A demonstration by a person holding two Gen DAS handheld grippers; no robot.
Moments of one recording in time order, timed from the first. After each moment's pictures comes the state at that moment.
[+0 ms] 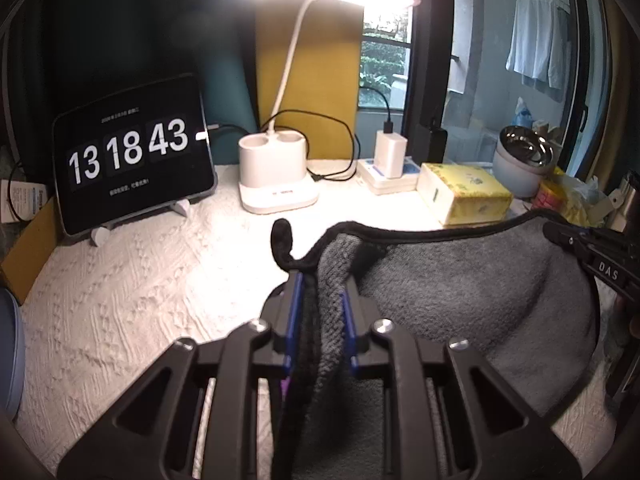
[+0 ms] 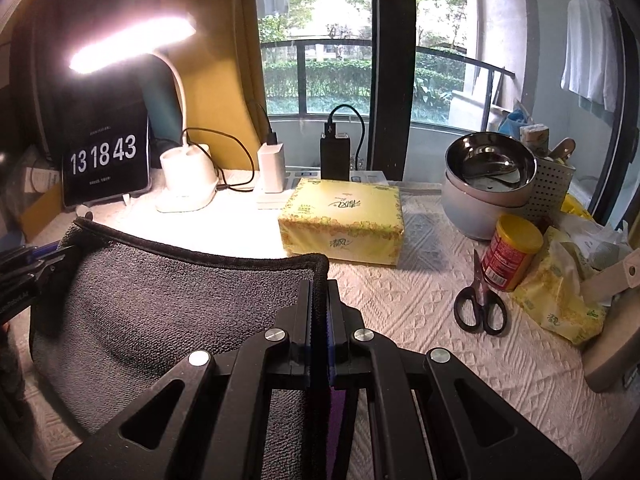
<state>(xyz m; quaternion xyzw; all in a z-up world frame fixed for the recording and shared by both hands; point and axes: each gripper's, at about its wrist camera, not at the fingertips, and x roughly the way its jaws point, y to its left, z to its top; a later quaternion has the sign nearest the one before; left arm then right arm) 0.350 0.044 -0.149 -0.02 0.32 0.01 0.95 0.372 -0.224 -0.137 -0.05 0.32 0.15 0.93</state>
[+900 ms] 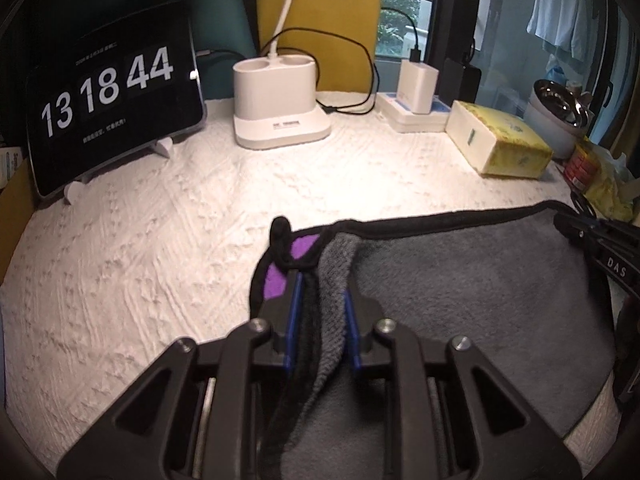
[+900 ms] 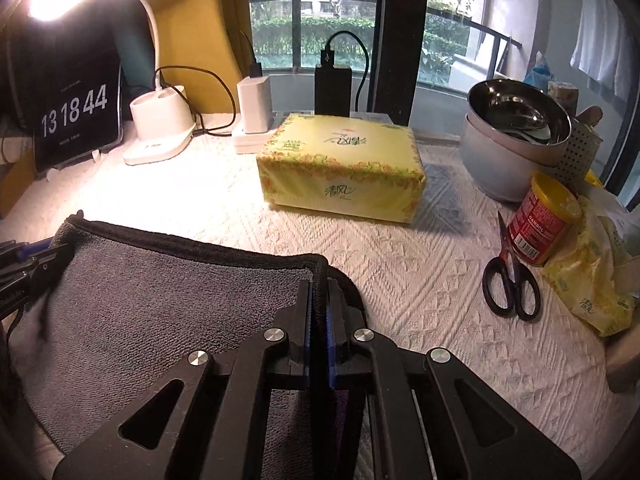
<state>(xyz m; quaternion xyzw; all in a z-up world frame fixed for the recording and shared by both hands) 0.390 0.051 -0.201 -0.02 0.41 0.02 0.91 0.410 -0.215 -0.180 -0.07 0.40 0.14 0.90</state>
